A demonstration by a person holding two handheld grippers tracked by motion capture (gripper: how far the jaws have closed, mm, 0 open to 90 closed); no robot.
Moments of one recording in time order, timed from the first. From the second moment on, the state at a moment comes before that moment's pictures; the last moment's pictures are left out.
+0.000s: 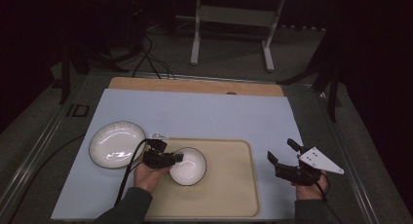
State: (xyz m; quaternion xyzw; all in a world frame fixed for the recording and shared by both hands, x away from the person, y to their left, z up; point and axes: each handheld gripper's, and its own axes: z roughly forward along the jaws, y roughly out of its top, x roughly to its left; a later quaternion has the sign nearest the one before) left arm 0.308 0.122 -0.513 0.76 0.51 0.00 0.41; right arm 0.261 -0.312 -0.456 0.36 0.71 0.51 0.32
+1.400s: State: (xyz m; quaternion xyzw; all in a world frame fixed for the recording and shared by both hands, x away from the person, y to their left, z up) left arm 0.283 0.162 -0.453 0.74 0.47 0.18 0.44; right arm 0.260 -0.313 -0.456 0.36 0.71 0.52 0.32
